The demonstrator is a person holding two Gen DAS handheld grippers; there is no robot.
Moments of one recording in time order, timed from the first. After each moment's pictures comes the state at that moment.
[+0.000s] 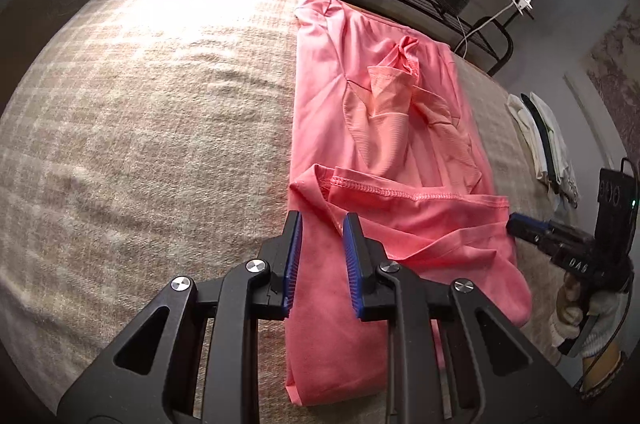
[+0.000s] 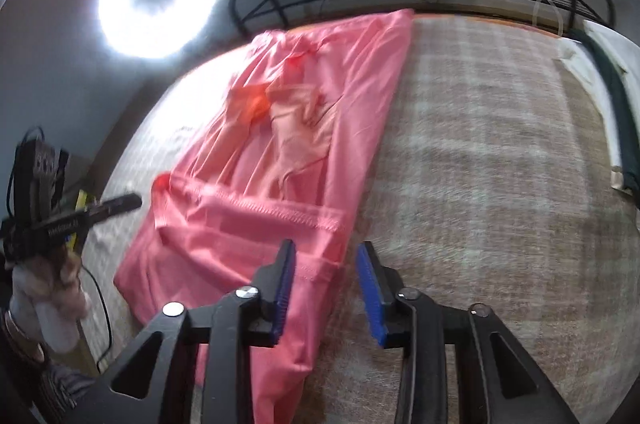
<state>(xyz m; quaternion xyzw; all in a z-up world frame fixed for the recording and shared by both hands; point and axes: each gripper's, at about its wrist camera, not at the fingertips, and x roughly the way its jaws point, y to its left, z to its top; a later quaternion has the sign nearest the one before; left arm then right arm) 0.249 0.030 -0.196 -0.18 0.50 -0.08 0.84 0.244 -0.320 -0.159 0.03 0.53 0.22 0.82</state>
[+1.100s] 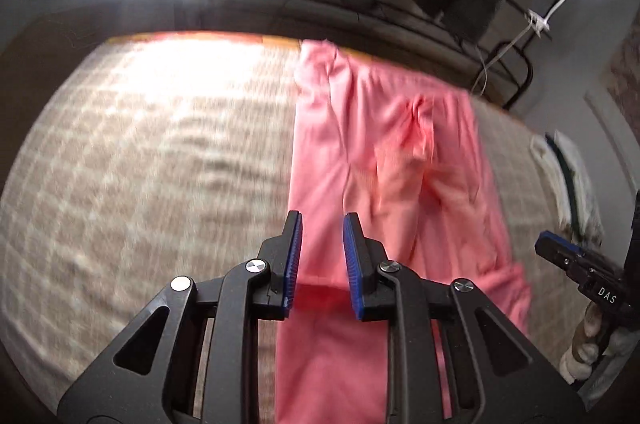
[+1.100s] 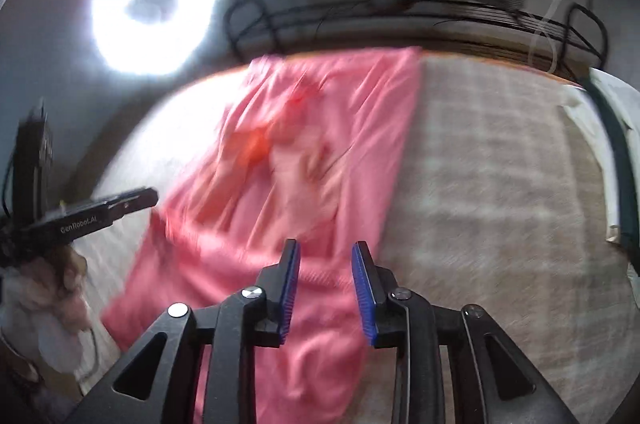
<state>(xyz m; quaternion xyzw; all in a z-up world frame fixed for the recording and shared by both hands) 0.308 0.018 -0.173 -0.16 0.45 -0.03 0.88 0.269 -0.307 -0.141 0.03 0.48 0.19 0.86</state>
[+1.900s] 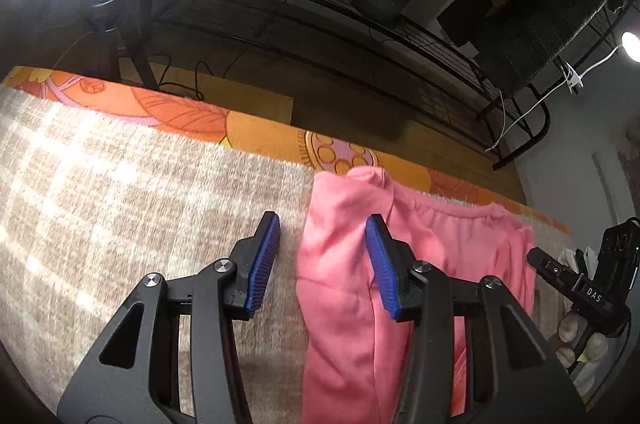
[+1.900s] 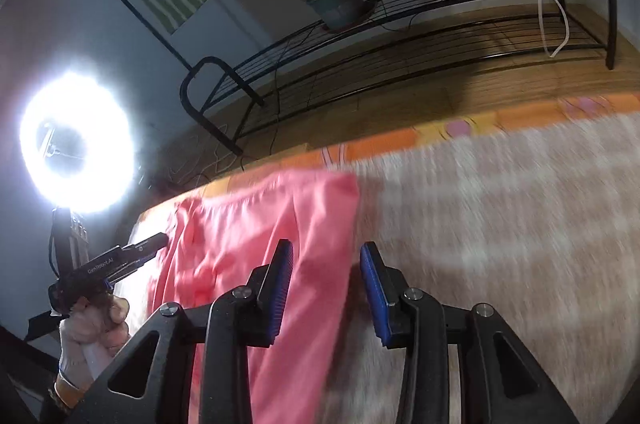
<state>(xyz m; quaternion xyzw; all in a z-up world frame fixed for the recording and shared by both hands) 0.533 0.062 -0.238 -0.23 0.47 -0.05 0.85 0.487 -0.339 -0.192 0.16 0.48 0.19 0.84</state>
